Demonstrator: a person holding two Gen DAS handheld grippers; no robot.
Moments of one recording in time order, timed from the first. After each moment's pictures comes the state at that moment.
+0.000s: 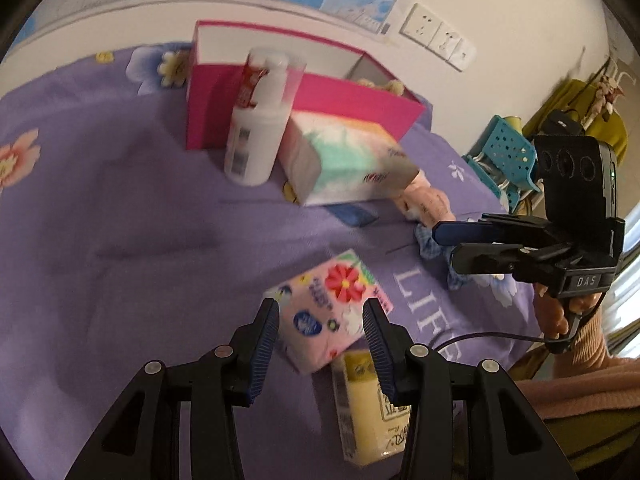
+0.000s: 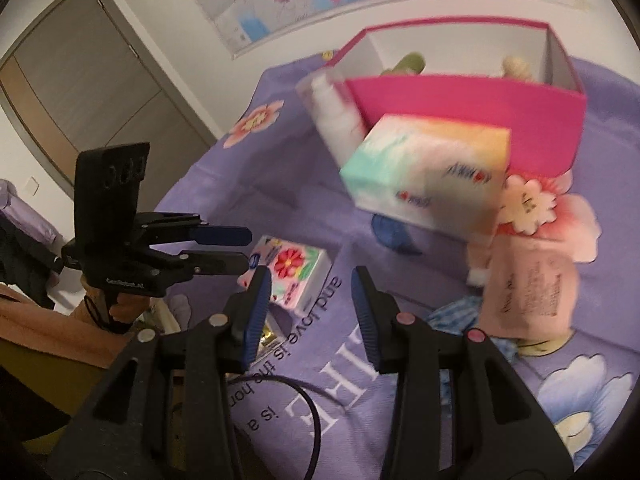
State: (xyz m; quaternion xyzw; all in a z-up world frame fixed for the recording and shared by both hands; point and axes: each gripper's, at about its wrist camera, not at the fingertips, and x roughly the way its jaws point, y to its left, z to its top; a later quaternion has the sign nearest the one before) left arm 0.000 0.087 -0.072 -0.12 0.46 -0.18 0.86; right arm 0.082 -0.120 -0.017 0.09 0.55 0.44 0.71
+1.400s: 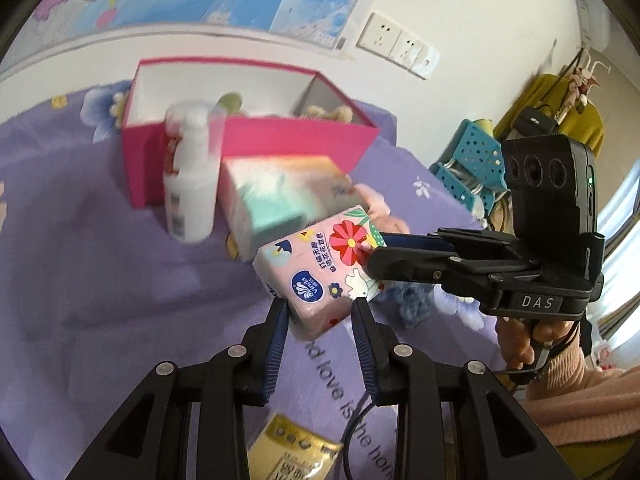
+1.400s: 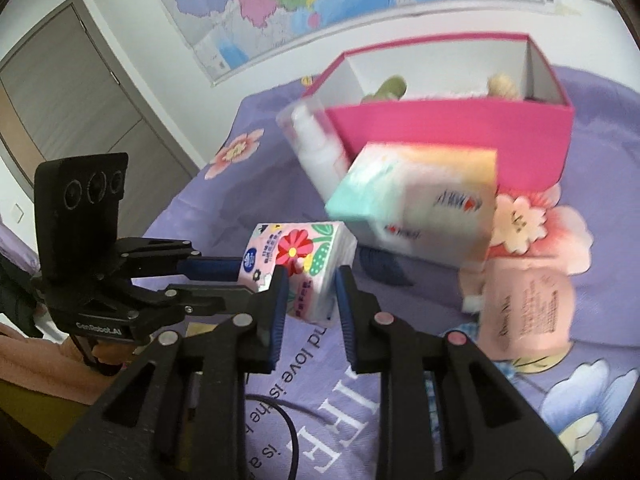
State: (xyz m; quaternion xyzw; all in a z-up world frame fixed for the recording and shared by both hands) left arm 0.028 0.056 -0.035 -0.10 0.43 -0.23 0.87; right arm 0.092 -0.117 -0.006 0.11 0.51 0.38 0.76
